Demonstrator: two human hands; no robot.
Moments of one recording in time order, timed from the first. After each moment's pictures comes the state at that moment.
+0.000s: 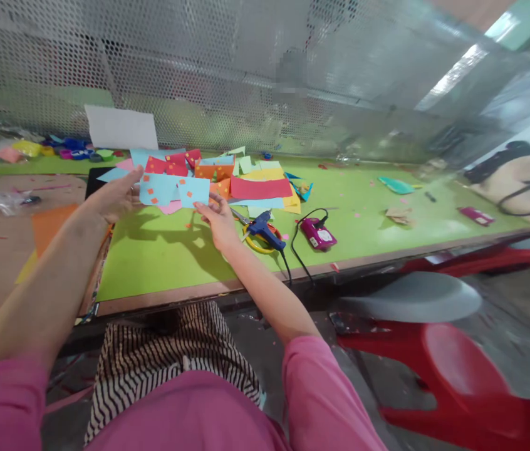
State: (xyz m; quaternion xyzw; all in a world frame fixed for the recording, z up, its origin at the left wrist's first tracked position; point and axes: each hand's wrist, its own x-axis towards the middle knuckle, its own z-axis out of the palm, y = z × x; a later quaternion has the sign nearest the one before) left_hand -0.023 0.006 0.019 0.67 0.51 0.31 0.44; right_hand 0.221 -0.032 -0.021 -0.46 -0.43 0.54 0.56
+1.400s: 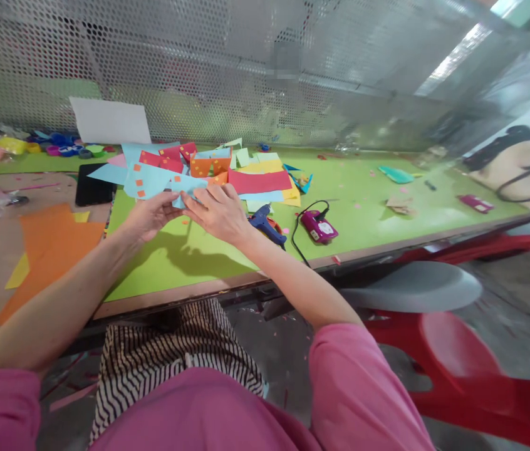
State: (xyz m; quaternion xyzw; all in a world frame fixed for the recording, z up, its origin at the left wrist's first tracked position) left_hand 0.061 -0.029 -0.008 0.37 0.34 0.56 0.66; right_hand 0.261 -0.042 0.010 -0.32 -0.87 -0.32 0.21
